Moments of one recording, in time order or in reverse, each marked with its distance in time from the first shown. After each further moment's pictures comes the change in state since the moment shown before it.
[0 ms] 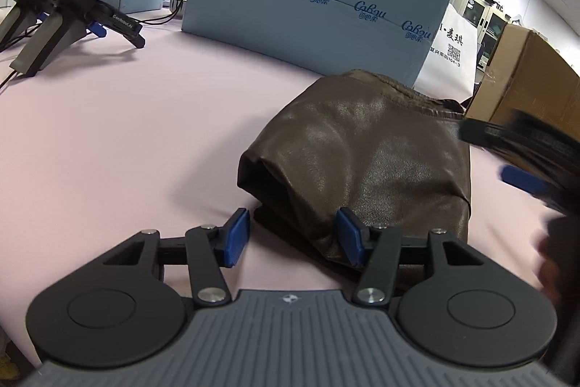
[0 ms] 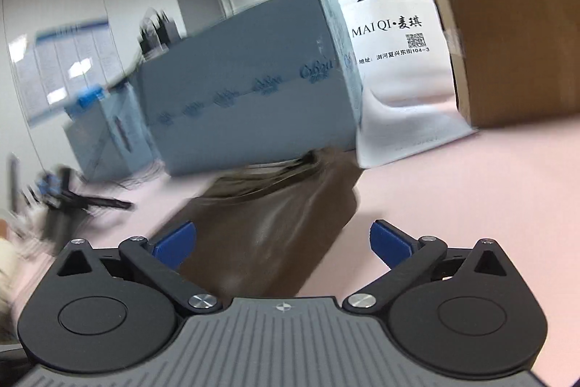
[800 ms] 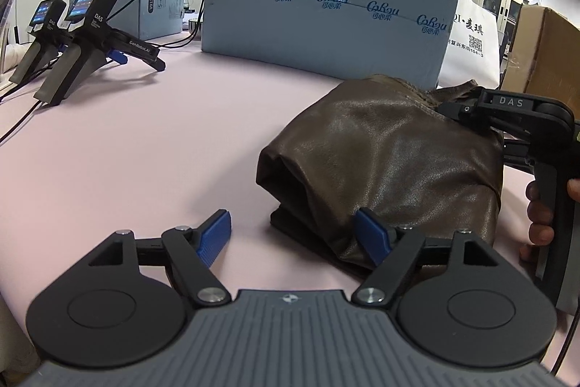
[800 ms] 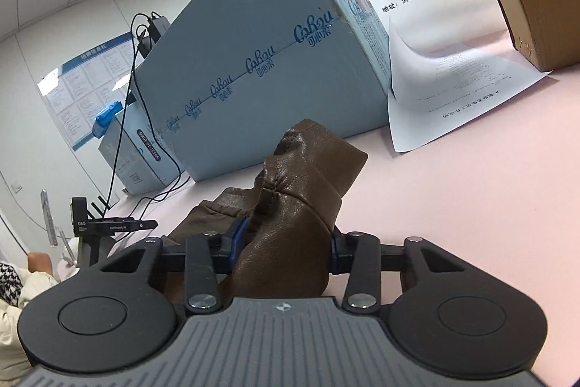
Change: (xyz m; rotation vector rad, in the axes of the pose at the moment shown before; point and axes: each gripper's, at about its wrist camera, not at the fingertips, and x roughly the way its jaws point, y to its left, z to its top) left arm 0.002 -0.008 -0.004 0.068 -0.038 0.116; right arm 0.081 -0.046 0.013 0.167 0.058 0.270
